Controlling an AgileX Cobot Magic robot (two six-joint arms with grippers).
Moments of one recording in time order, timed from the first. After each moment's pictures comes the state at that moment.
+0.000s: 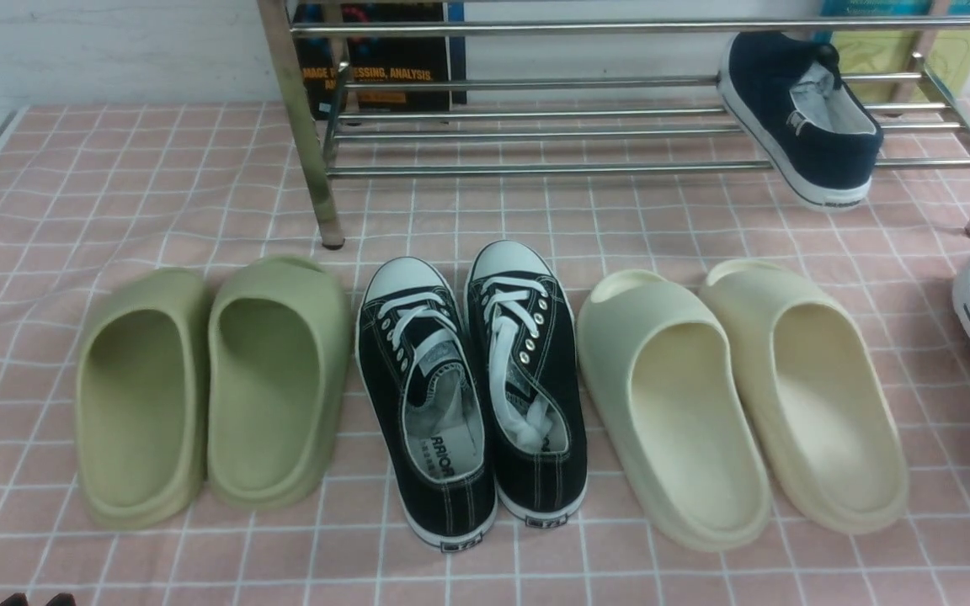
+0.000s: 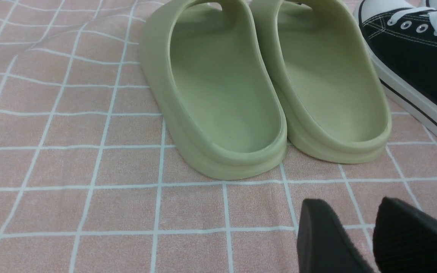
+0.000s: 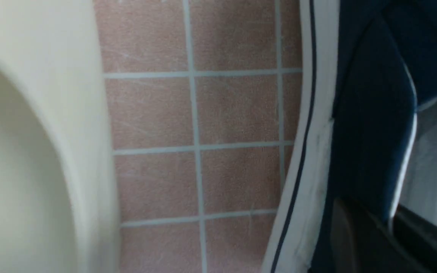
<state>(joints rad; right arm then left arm) -0.06 1.53 -1.00 -0.17 0.72 0.11 -0.07 -0.01 0.02 -0.08 0.38 0.04</state>
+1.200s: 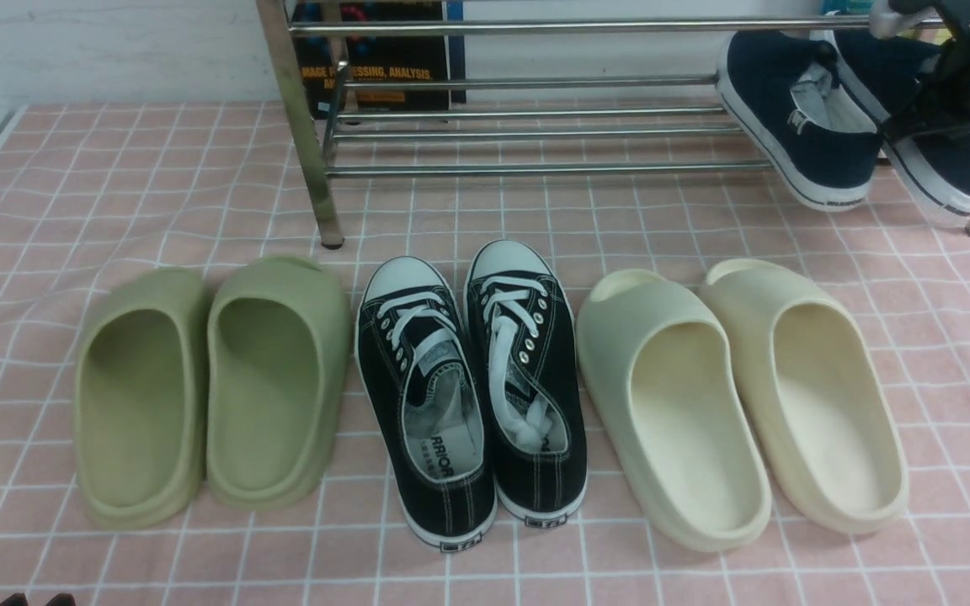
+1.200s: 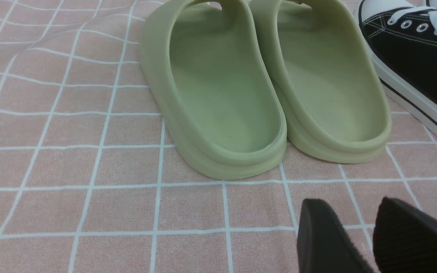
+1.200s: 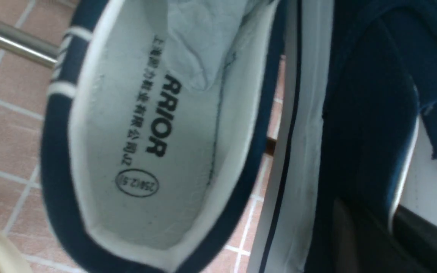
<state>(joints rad) -0.06 2.10 -1.91 -0.06 0.70 -0.37 -0.07 -0.01 0.02 -0.08 0.38 0.04</state>
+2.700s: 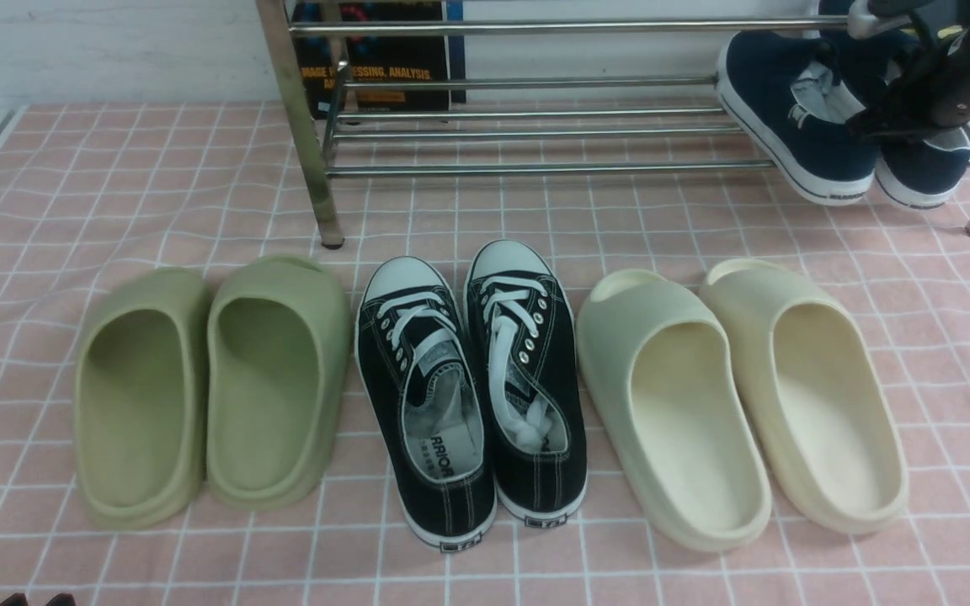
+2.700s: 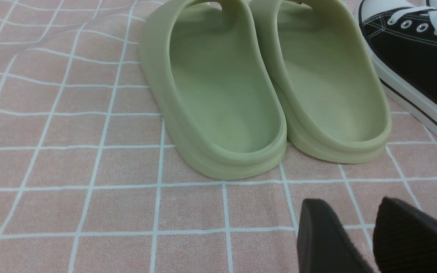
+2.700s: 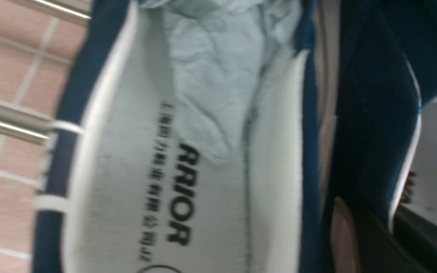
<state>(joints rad) -0.06 2.21 -2.00 0.04 0.66 -0.32 -0.07 -0.01 0.02 -0.08 0.38 0.04</state>
